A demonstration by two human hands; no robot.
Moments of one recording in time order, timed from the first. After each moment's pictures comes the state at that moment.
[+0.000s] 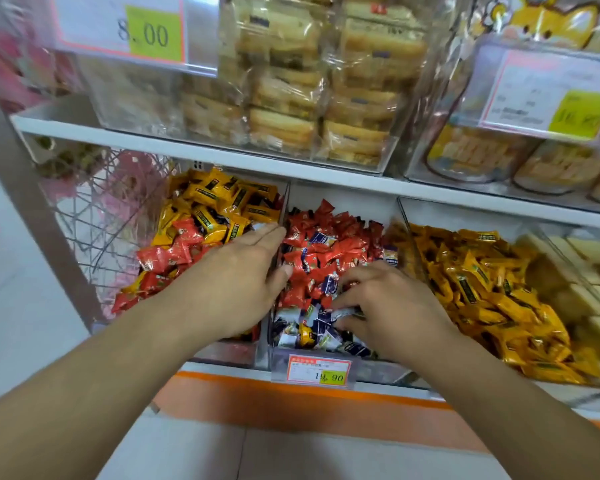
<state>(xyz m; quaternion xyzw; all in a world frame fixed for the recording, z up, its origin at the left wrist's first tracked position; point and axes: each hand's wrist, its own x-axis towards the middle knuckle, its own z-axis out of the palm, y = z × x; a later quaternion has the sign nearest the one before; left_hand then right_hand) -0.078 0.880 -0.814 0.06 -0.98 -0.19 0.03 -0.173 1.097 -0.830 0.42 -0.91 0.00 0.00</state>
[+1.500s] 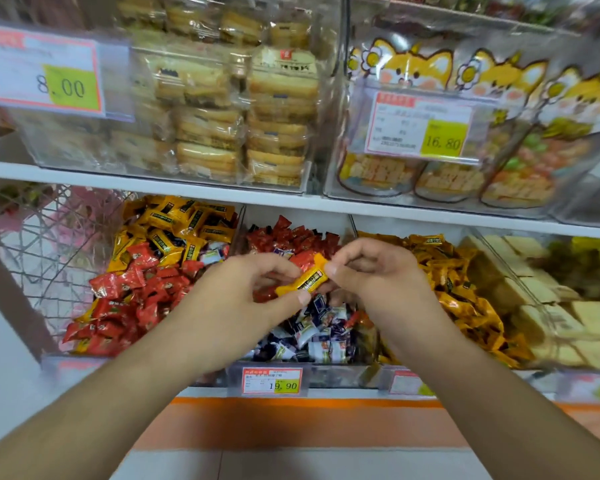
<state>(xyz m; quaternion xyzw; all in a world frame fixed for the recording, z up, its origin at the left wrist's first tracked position) -0.076 0.938 -0.794 0.03 -0.89 -0.45 0.07 -0.160 1.130 -0.783 0.18 -0.73 0.64 -0.12</state>
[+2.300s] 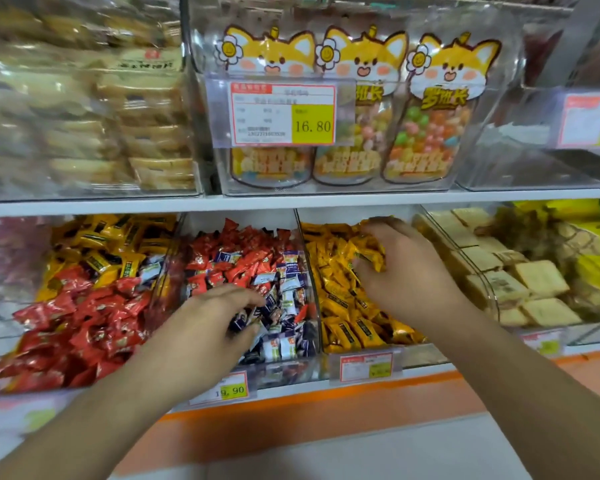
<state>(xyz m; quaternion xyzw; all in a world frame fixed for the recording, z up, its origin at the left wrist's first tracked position) -0.095 0.970 -0.826 -0.03 -0.97 -0.23 0.02 -0.209 1.231 -0.795 0.19 -0.95 0.23 0.10</state>
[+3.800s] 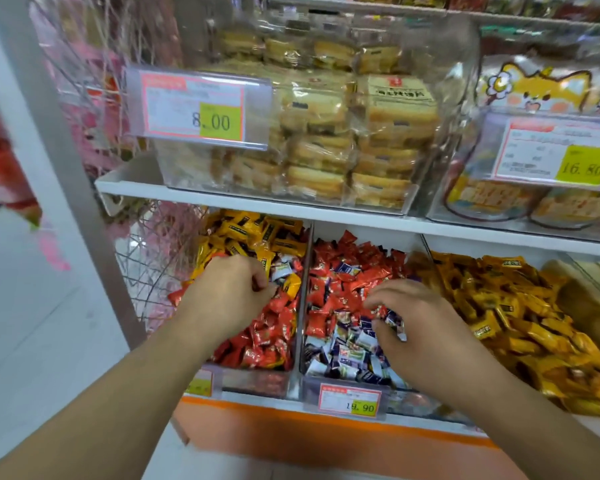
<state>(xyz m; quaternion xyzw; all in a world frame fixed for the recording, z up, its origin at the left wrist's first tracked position) -0.080 0.826 -0.826 0.17 -0.95 -0.20 0.13 -0.158 1.101 -0.820 0.38 -0.91 0.19 0.02</state>
